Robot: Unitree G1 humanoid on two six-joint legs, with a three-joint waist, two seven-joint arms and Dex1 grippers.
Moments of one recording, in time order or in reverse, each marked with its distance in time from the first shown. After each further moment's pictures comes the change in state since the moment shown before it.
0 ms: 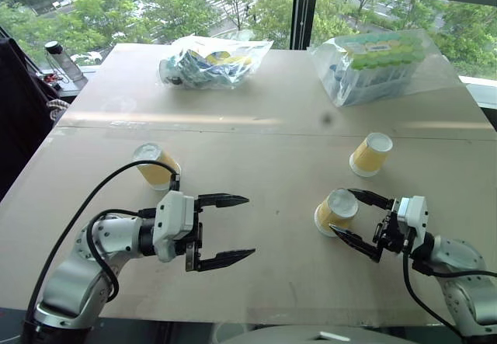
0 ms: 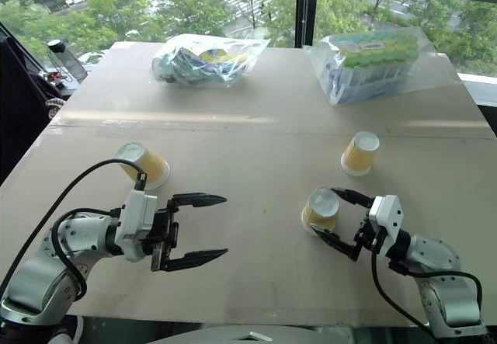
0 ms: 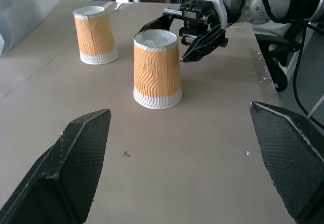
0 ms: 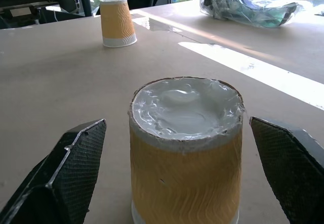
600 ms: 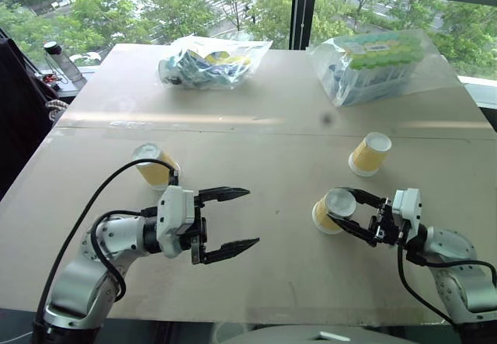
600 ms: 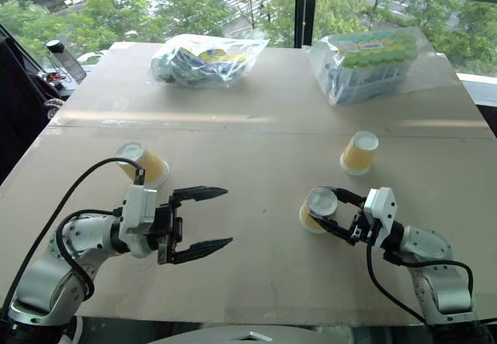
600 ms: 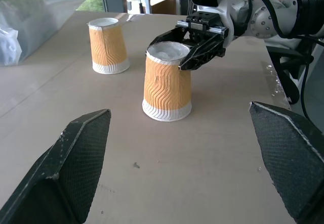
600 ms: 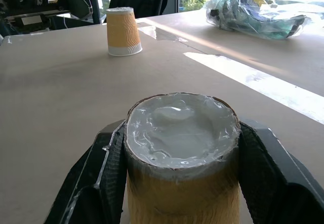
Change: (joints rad) left arm 0.012 -0.096 0.026 -0.004 0.009 0.015 0.107; right arm -0.100 0.026 0.025 0.048 -0.005 0.007 0.000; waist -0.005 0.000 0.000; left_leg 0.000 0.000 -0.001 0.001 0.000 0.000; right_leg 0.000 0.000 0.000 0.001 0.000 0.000
